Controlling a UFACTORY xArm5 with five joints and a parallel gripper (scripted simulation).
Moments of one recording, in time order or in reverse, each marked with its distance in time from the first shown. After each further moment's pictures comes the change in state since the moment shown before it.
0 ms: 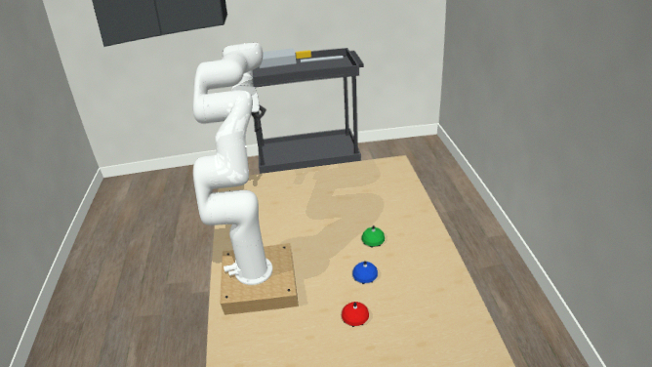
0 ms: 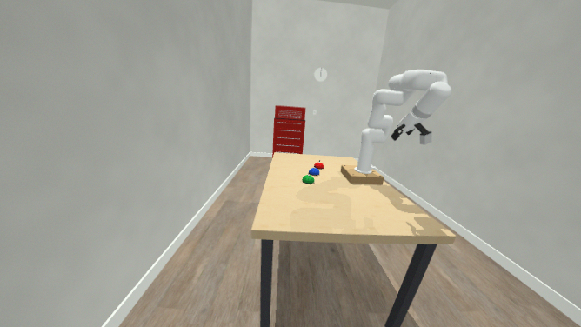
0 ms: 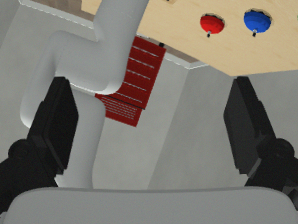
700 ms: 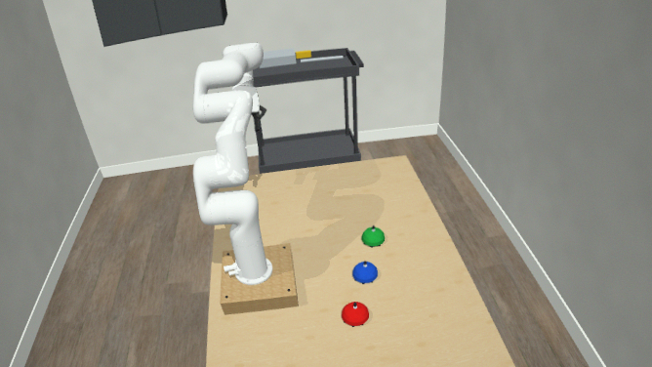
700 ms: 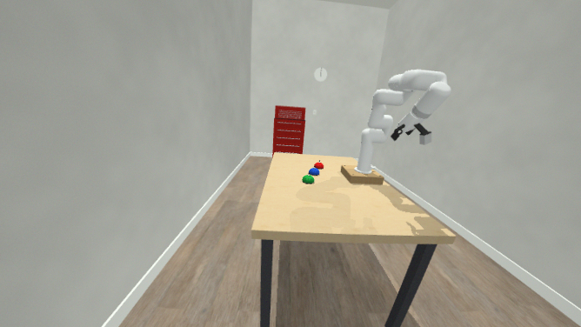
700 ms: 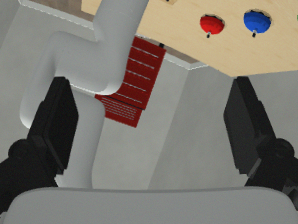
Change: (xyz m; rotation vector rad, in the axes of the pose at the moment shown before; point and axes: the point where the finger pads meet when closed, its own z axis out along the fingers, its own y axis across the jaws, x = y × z) arm 0.000 0.001 0.000 0.001 0.003 0.000
